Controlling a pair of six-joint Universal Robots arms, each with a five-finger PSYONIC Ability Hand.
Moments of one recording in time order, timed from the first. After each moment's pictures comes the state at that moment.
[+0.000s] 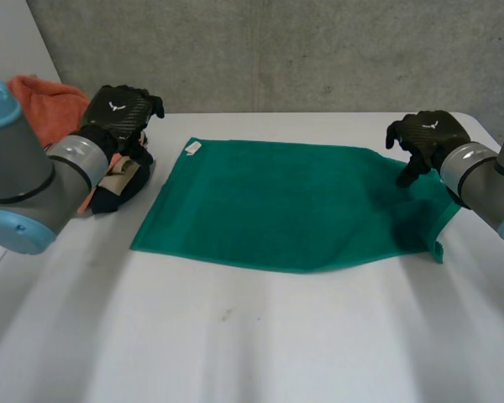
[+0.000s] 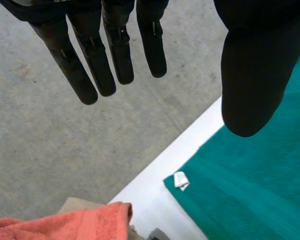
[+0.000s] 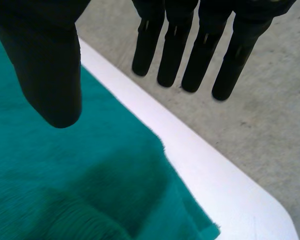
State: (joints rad) left arm 4.46 -2.08 -1.24 3.30 -1.31 3.50; right arm 1.76 -0.97 1.11 0.09 1.34 2.74; left_hand 0.50 0.51 0.52 0.50 0.33; right_hand 0.62 0.62 0.63 0.63 0.44
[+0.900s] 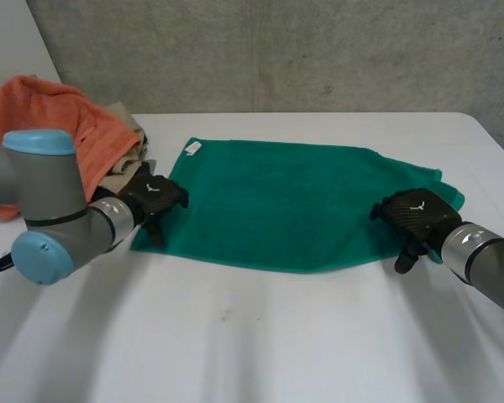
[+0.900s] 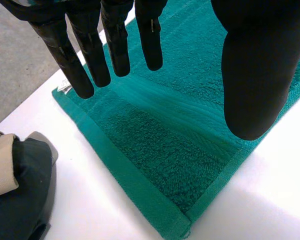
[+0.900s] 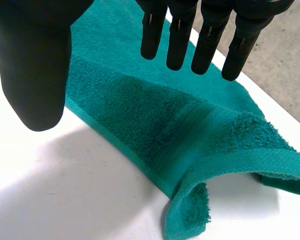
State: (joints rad) left arm 4.43 -2.31 -1.18 3.02 -1.28 3.71; right arm 1.71 -1.12 1.62 -0.04 1.21 2.56; left_hand 0.44 0.44 0.44 0.45 0.28; right_hand 0.43 0.42 0.43 0.41 0.21
